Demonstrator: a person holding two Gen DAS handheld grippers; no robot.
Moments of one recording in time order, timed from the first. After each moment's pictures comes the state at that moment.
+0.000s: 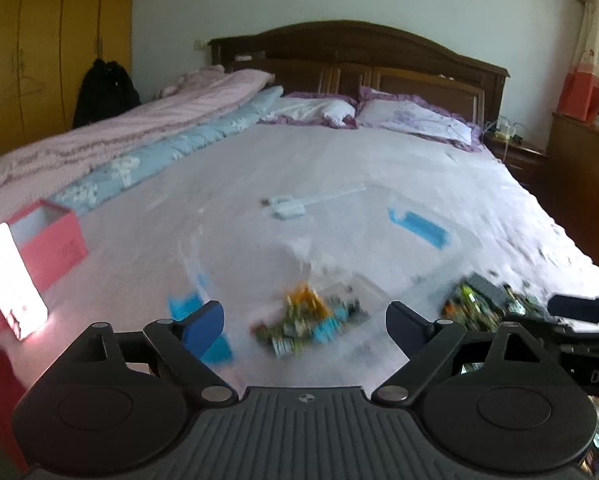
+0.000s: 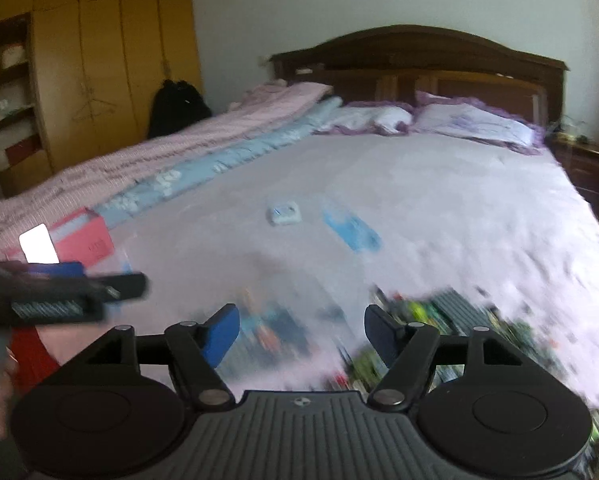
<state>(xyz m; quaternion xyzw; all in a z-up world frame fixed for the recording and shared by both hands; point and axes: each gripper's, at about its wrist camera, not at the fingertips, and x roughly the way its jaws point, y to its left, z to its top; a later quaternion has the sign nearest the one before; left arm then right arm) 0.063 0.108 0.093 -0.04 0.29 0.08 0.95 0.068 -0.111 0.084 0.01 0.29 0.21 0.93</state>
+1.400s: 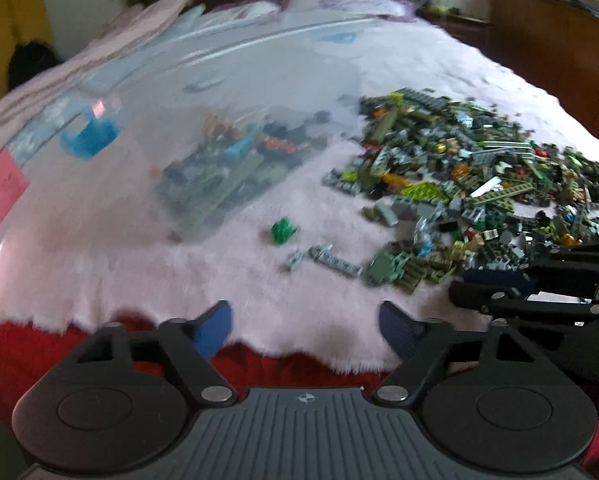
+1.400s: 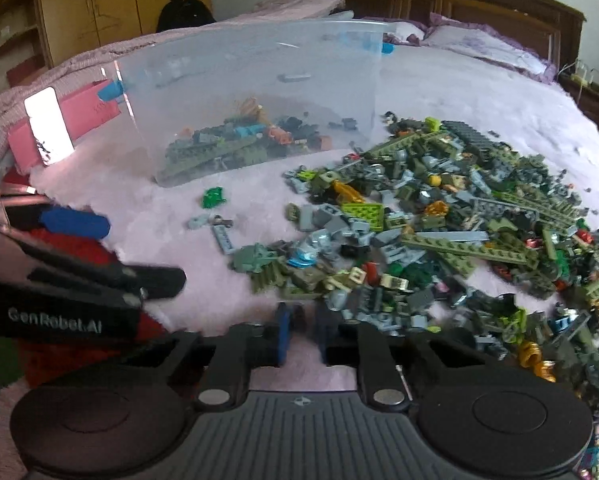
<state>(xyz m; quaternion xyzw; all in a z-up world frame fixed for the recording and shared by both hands) 0.030 0.046 -0.020 0.06 0.42 -0.01 0.91 -0.004 -0.113 -0.044 -0.04 0.39 0.22 0.90</state>
